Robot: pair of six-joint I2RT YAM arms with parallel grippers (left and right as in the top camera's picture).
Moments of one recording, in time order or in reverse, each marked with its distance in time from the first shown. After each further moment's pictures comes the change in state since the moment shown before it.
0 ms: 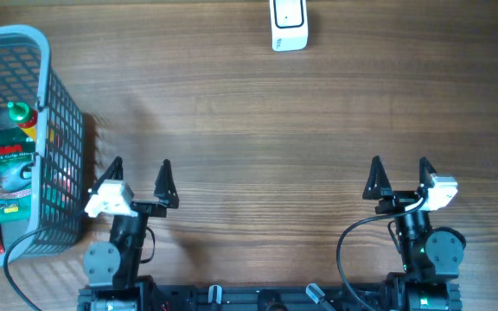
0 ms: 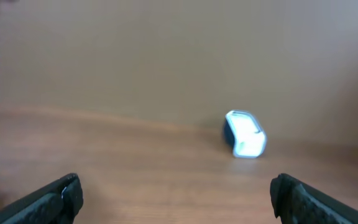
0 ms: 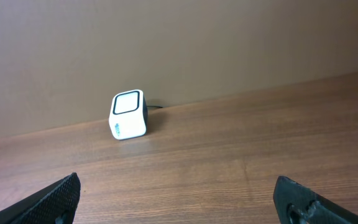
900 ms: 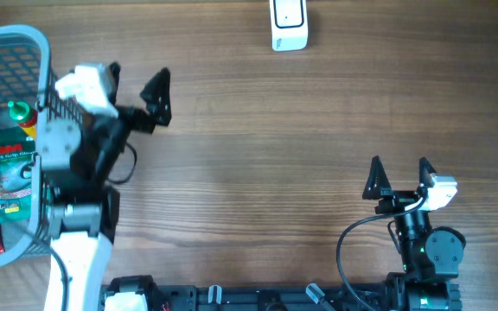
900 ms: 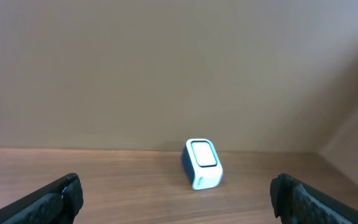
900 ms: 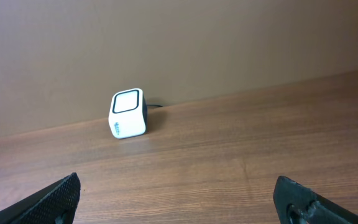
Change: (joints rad) left arm 0.000 0.981 0.763 0.087 0.221 -0.034; right arm 0.000 0.006 0.000 0.000 0.000 0.000
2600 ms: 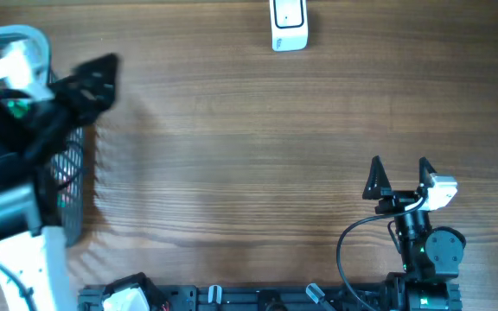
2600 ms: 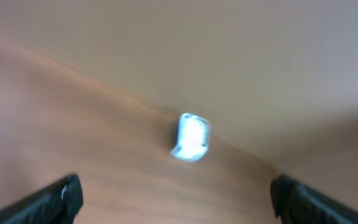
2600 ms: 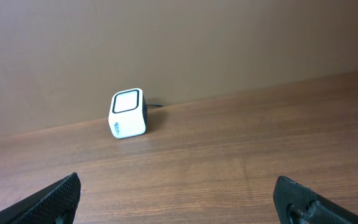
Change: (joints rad) left arm 0.290 0.065 0.443 -0.715 0.182 -0.228; right arm 0.000 0.000 0.000 0.000 0.000 0.000
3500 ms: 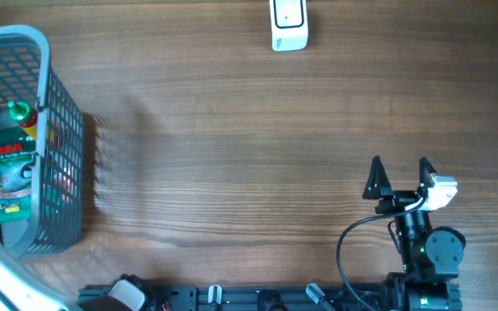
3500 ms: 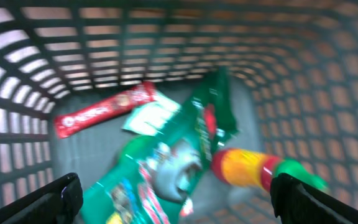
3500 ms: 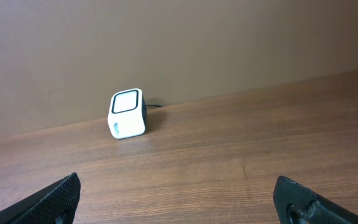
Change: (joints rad) left arm 0.566 0.253 0.187 -0.462 -0.672 -0.130; right arm 0.000 0.000 0.000 0.000 0.002 0.000
